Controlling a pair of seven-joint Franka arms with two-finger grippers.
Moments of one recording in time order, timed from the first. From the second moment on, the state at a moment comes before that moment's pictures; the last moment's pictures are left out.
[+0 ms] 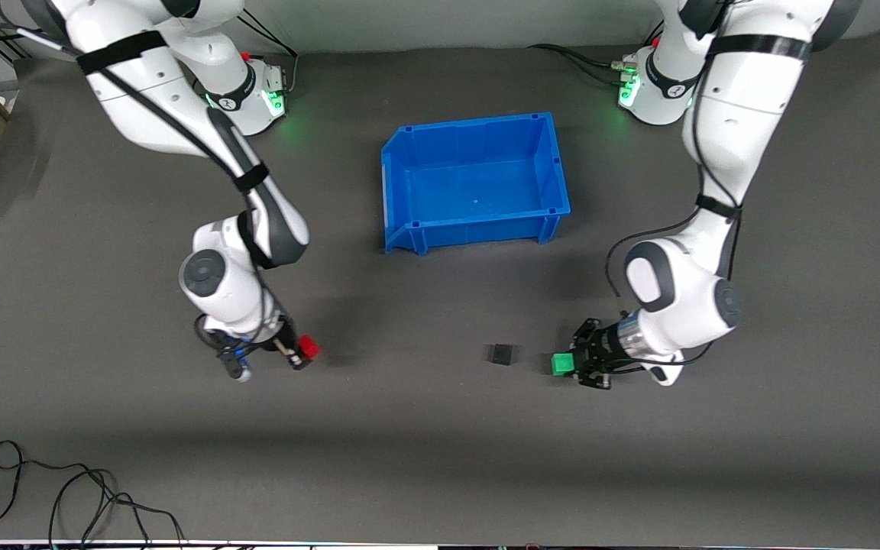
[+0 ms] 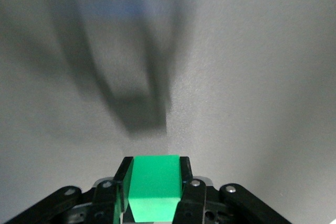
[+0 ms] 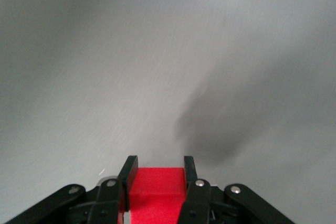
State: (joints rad) left arm -0.29 0.72 -0.04 -1.68 -0.76 2.54 -1.27; right arm 0.36 0.59 -0.02 -1.83 0.08 2.58 1.25
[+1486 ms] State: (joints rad) left arm -0.43 0.79 -0.04 -1.60 -0.70 2.54 -1.42; right arm 0.62 0.91 -0.02 -1.35 0.08 2.49 2.23
